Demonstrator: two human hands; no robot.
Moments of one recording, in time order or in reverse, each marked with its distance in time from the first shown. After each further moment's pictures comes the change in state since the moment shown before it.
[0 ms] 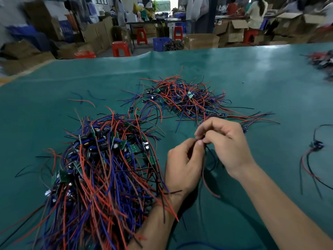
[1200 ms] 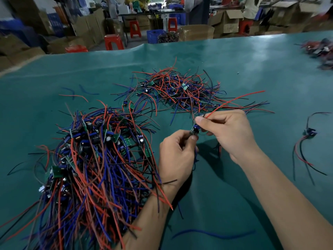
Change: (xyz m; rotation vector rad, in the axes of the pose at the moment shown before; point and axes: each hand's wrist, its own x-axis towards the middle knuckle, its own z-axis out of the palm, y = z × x) left_hand 0.003 -0.002 0.001 -0.102 0.015 -0.148; right_hand 0.009 0.016 -0.021 -0.136 0.101 0.047
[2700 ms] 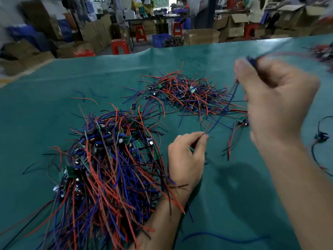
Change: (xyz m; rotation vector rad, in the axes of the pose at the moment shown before) left_hand 0.000 -0.003 0.001 0.191 0.160 0.228; right_hand 0.016 -0.082 -0.008 -0.018 0.481 -0.353
